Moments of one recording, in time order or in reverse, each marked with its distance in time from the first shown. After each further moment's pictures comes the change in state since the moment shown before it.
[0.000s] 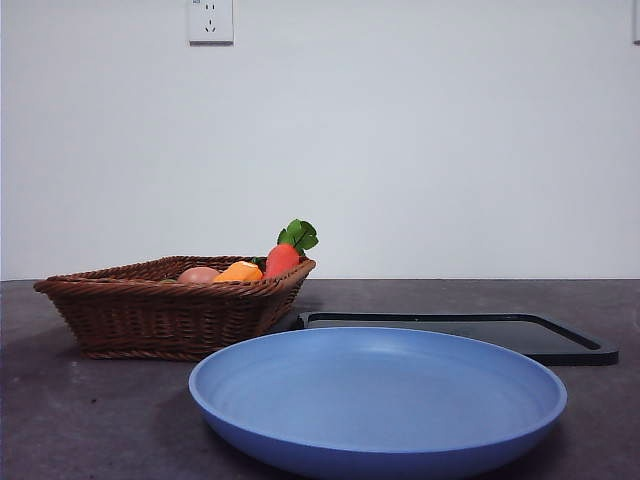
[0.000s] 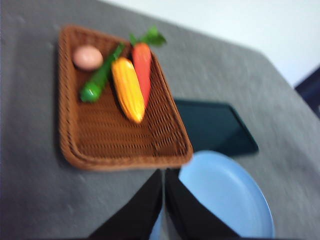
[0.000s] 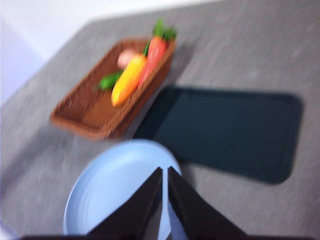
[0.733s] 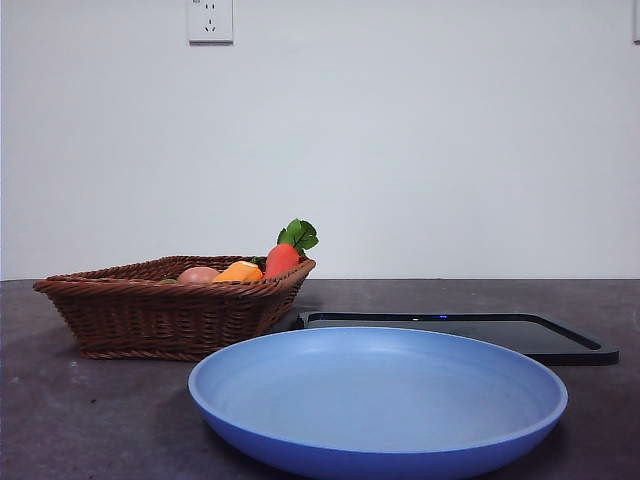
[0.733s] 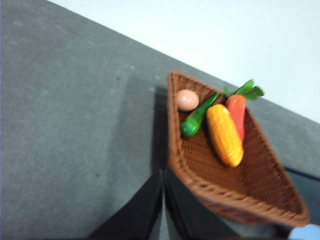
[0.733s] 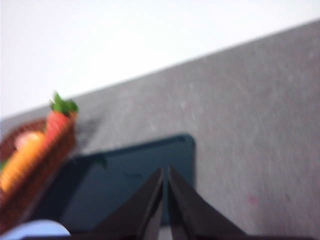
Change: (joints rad) left arm 0.054 -0.471 -0.525 0.360 -0.329 -0.195; right arm -0.105 -0.538 -0.552 0.471 0.329 0.246
